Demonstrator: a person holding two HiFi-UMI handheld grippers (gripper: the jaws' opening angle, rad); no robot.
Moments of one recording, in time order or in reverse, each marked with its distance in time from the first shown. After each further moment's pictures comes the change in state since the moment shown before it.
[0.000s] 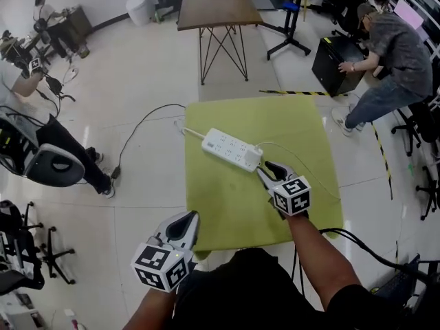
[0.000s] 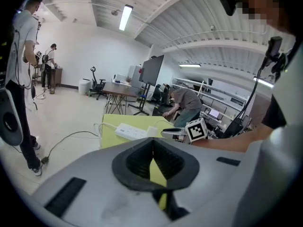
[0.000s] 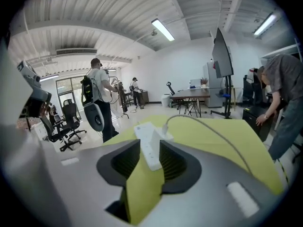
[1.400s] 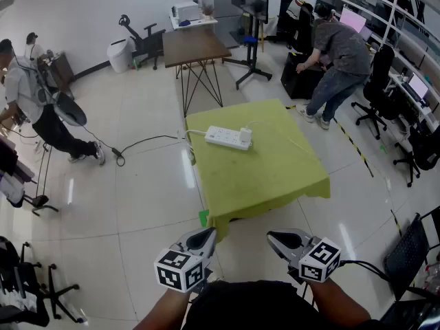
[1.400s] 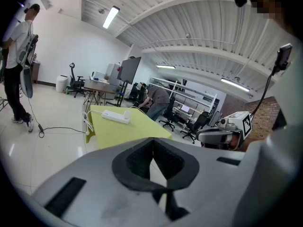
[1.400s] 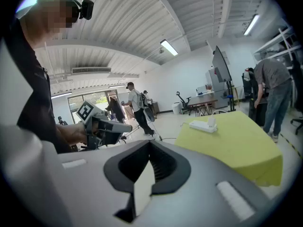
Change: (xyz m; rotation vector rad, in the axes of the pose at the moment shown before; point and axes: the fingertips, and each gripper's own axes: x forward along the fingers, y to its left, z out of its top) left arm -0.216 -0.061 -0.122 0.089 0.038 -0.316; right arm -0.298 0.379 -0.058 0.110 -0.147 0.076
